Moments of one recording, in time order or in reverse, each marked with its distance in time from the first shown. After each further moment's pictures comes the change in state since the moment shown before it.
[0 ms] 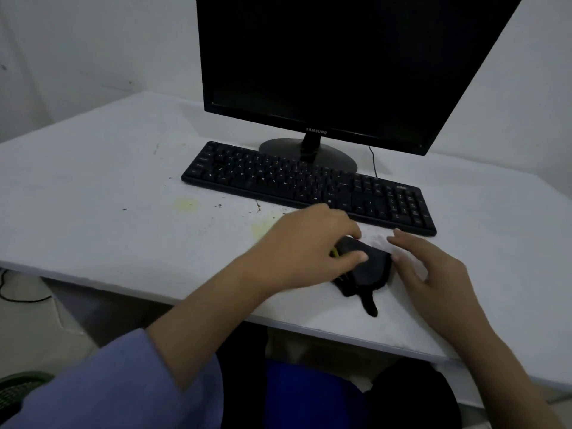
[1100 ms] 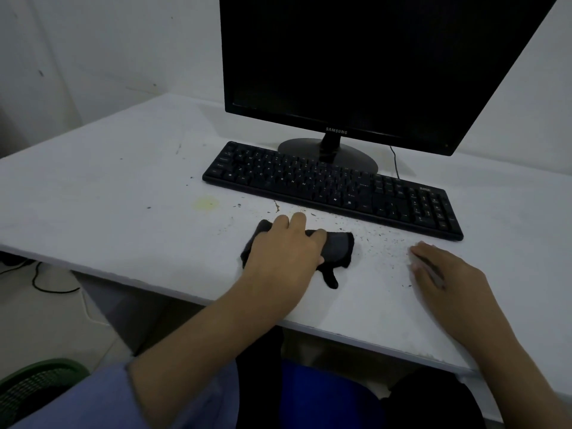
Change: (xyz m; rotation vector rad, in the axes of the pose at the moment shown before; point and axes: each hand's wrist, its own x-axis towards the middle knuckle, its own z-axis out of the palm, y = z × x) left_hand -0.030 -0.015 0.010 0.384 -0.041 -0.356; right_hand 0.000 0.001 0.009 -0.095 -0.070 0.105
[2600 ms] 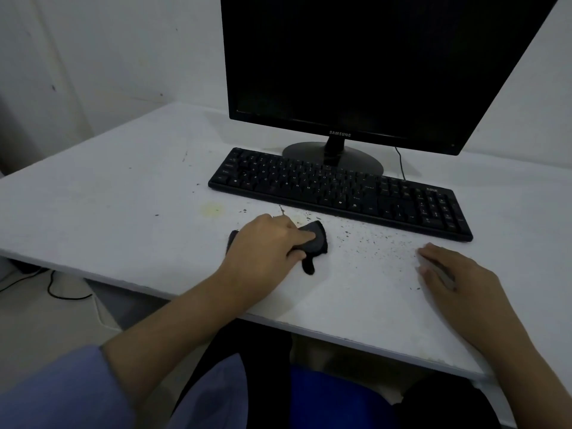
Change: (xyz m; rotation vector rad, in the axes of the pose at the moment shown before) left_hand 0.000 -0.040 0.001 -0.237 0.129 0.088; right_hand 0.001 0.002 -0.001 0.027 -0.024 0.030
